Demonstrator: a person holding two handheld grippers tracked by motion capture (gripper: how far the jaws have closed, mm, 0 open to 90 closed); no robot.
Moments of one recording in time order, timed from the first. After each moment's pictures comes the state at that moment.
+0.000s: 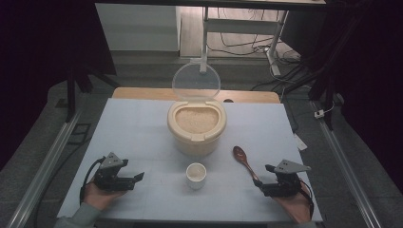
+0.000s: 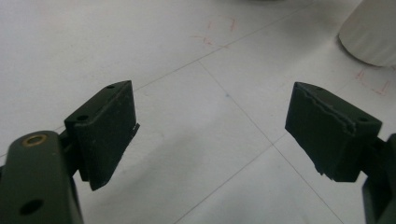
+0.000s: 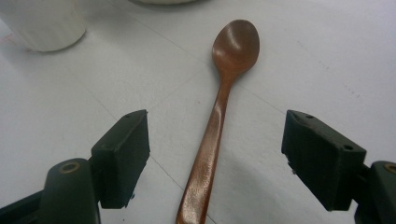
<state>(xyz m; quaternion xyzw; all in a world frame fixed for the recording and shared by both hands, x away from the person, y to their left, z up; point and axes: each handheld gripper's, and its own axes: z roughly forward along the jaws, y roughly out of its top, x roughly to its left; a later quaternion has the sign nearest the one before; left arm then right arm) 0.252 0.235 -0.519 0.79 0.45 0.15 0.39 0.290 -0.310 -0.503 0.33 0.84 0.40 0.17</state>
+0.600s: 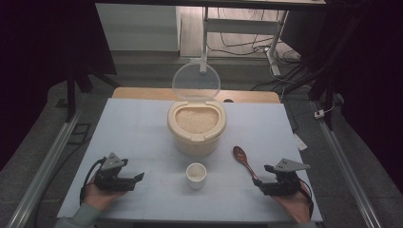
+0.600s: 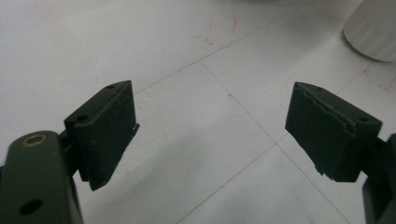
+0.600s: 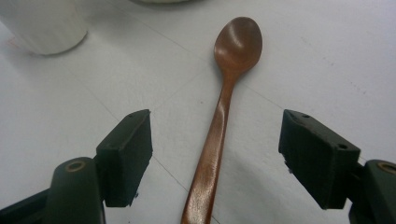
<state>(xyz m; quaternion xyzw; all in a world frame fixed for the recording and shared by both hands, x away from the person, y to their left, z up) 0.250 0.233 -0.518 0.80 0.44 0.16 0.38 0.292 -0.308 -0.500 0.34 0.84 0.40 0.16</state>
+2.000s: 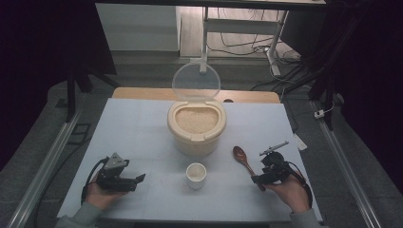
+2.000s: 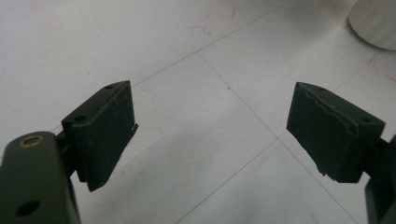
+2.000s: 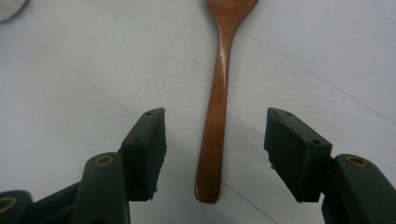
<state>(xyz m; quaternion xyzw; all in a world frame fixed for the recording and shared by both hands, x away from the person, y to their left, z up) 0.254 0.229 -0.522 0.81 0.44 0.15 0.36 0.325 -0.272 -0.473 0.43 0.88 0.19 0.06</state>
